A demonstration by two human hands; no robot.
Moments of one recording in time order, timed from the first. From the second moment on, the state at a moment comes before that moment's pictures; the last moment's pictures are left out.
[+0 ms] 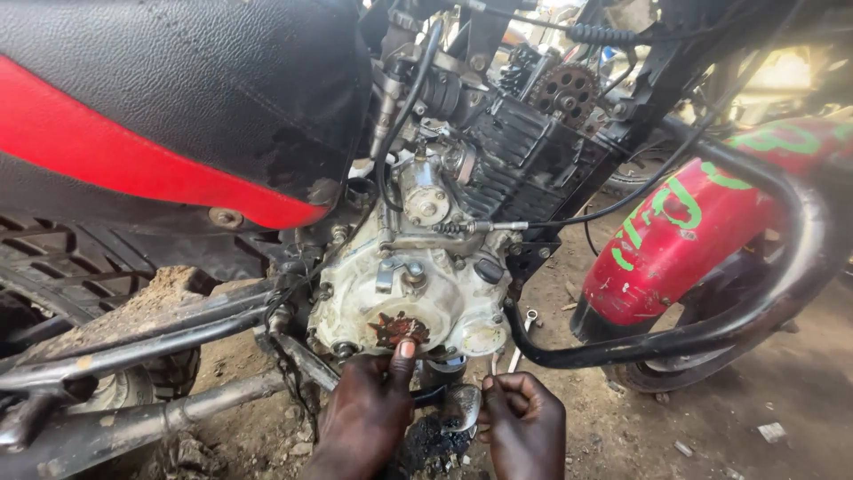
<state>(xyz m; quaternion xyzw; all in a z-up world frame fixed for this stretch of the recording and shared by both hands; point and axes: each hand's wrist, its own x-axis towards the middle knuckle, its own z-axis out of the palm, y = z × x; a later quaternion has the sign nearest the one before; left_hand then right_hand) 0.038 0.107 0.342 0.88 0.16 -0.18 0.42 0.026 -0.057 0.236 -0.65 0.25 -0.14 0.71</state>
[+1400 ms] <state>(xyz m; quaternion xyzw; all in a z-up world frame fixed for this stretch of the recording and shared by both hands) 0.032 0.016 0.193 0.46 0.17 0.08 0.87 0.079 -0.078 0.198 -0.41 0.19 -0.02 0.89</state>
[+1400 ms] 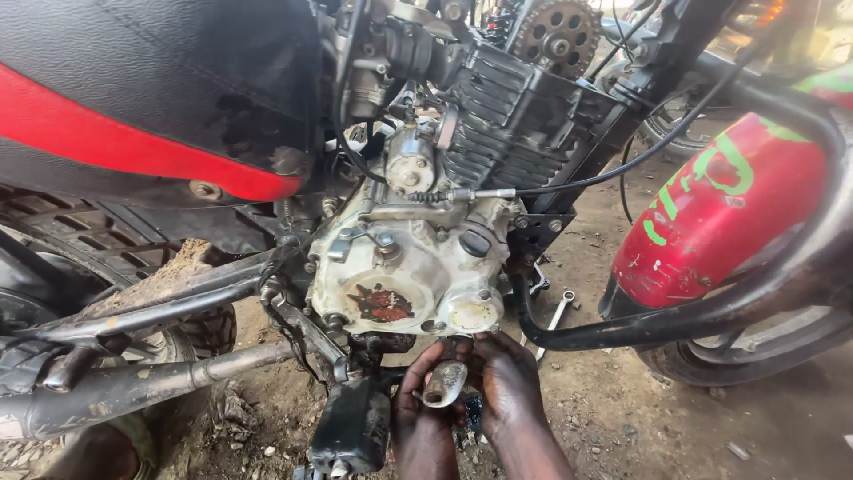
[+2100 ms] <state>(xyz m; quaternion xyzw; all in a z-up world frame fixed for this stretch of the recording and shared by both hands) 0.041 0.035 0.180 0.17 -0.03 -0.12 0.98 0.057 -0.070 0.209 -0.35 0.25 -0.12 0.89</state>
